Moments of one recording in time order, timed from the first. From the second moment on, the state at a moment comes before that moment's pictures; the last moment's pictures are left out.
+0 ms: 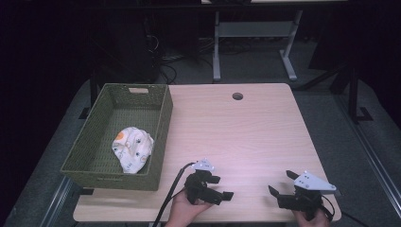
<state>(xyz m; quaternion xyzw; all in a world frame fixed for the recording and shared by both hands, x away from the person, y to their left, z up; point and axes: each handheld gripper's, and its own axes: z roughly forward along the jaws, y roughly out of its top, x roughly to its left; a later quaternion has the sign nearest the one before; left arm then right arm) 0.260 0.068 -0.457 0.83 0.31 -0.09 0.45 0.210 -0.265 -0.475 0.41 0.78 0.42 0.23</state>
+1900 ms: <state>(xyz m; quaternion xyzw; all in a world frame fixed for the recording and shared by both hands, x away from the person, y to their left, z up) 0.315 0.097 -0.370 0.79 0.34 -0.09 0.51 0.205 -0.263 -0.474 0.41 0.78 0.41 0.23</state>
